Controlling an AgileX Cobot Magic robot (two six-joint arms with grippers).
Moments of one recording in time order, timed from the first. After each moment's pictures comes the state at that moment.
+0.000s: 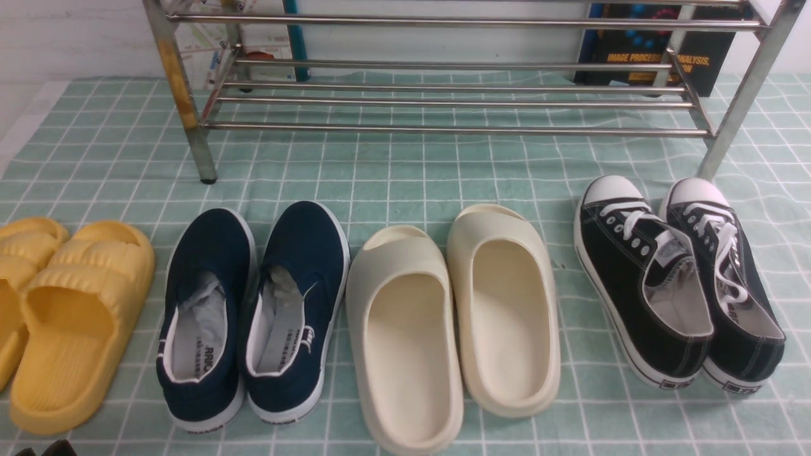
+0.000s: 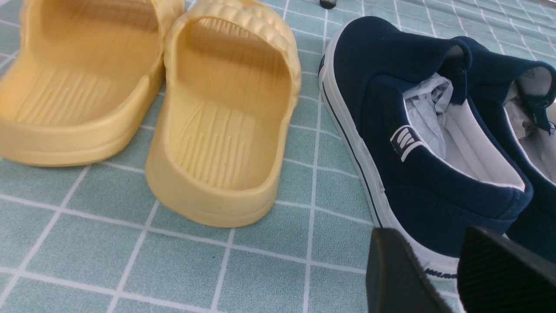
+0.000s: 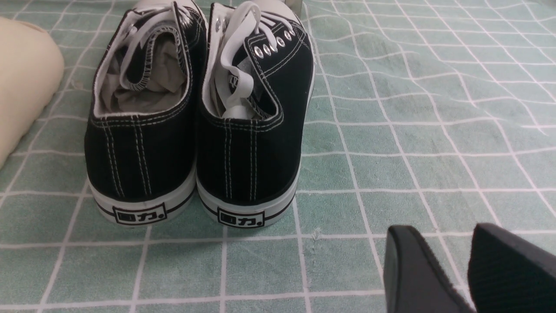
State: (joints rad) right arm -0.07 -0.01 0.02 -0.12 0.39 0.10; left arm 0.01 -0.01 0.03 -0.03 0.38 -0.24
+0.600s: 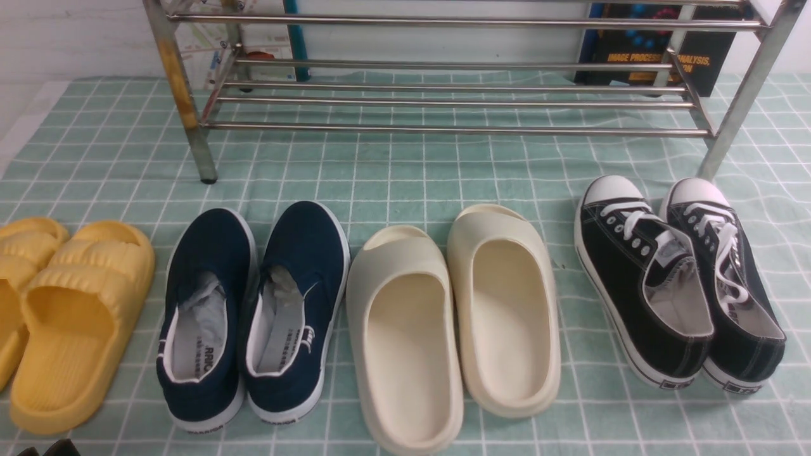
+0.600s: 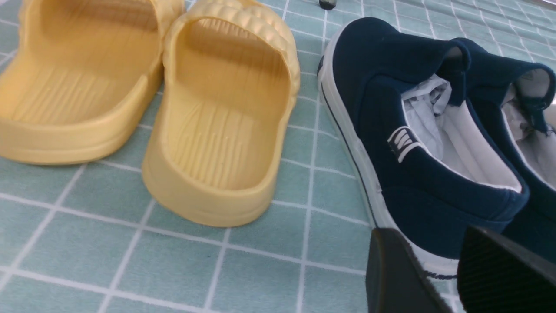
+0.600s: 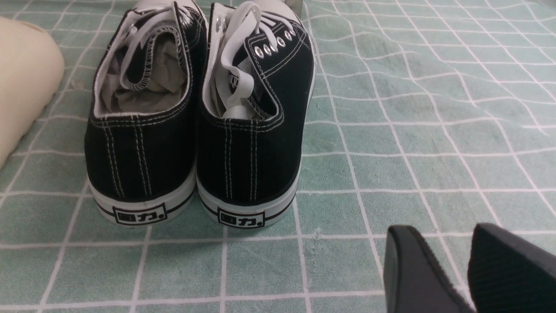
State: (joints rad) right arm -0.07 -0.01 0.02 -0.12 0.39 0.10; left arm 0.01 -0.01 0.03 -0.07 0.38 -0.24
